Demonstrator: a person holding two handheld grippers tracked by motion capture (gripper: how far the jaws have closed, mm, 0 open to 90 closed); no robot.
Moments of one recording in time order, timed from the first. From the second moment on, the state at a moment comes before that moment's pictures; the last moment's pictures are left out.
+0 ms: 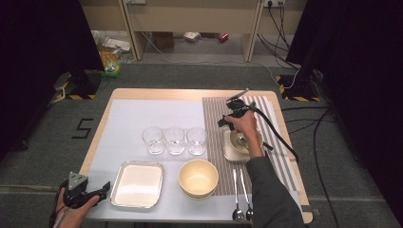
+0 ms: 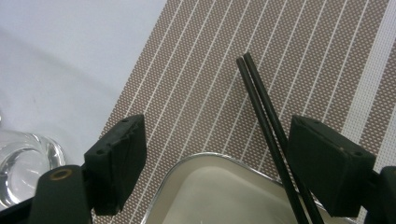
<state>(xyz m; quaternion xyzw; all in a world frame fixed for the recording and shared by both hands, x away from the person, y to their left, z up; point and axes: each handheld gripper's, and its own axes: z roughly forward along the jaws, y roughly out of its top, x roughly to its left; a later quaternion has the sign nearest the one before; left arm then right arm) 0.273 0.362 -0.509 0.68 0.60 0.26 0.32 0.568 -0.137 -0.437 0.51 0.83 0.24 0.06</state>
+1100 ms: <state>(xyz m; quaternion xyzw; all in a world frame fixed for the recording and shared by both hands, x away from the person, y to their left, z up) 0.273 0.361 -0.509 0.68 0.60 0.27 0.32 0.570 -0.138 -0.438 0.51 0.83 0.22 0.04</state>
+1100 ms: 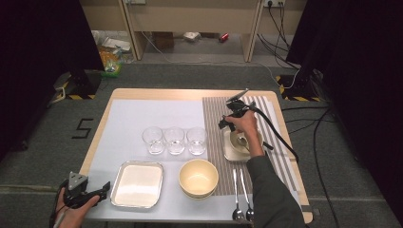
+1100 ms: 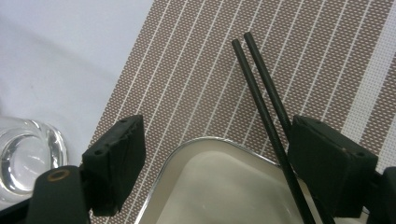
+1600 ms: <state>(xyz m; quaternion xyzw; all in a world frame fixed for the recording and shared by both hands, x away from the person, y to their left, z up) 0.273 0.361 -0.509 0.68 0.60 0.27 0.32 0.571 -0.140 -0.437 0.52 0.83 0.21 0.04</state>
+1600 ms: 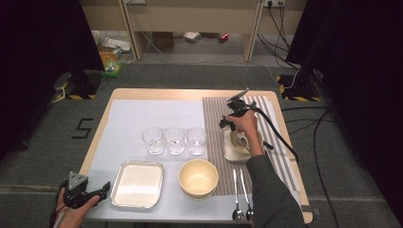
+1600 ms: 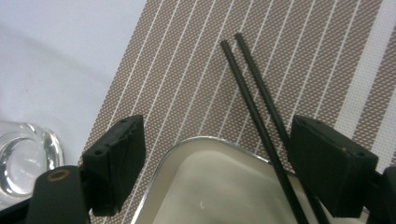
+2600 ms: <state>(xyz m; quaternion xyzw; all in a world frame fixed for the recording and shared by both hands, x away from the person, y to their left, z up) 0.273 0.361 -0.509 0.68 0.60 0.27 0.32 0.573 -0.152 -0.437 0.53 0.82 0.21 0.02</state>
